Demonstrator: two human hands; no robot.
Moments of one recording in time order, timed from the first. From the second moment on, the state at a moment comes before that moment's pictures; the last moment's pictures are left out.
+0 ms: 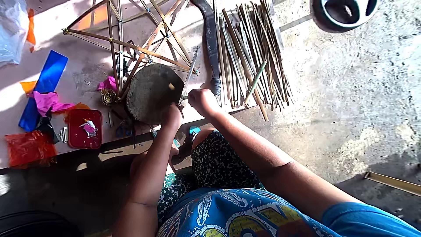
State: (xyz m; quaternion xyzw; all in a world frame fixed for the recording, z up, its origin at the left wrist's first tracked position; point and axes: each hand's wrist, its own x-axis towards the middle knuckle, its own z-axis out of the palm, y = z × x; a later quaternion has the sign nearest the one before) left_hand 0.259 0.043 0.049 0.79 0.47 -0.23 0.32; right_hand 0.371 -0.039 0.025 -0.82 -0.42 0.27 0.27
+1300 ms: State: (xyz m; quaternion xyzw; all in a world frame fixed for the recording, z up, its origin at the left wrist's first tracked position) left_hand 0.246 0.062 0.057 0.78 0.47 -0.20 0.37; right_hand 0.369 -0.042 0.032 -0.84 -0.40 0.29 0.24
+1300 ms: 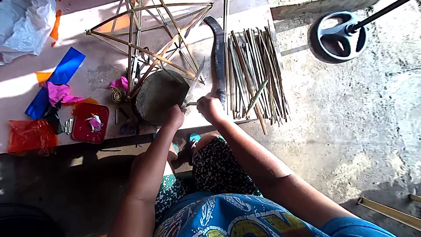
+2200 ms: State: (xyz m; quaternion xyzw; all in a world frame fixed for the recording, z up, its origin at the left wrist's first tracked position) left_hand 0.030 0.209 -0.009 0.60 0.77 -0.03 0.22; right_hand 0.374 -0.127 0.010 -0.77 -0.20 0.34 0.51
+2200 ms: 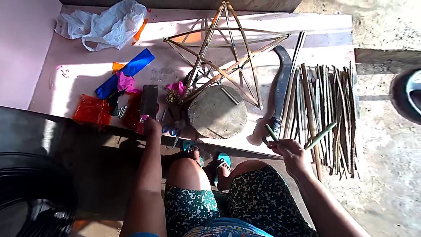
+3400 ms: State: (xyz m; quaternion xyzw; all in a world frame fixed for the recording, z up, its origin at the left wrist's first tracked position) left_hand 0.193 0.134 0.029 0.47 0.51 0.36 0.62; right_hand 0.343 0.062 0.006 -0.74 -0.48 0.28 0.37
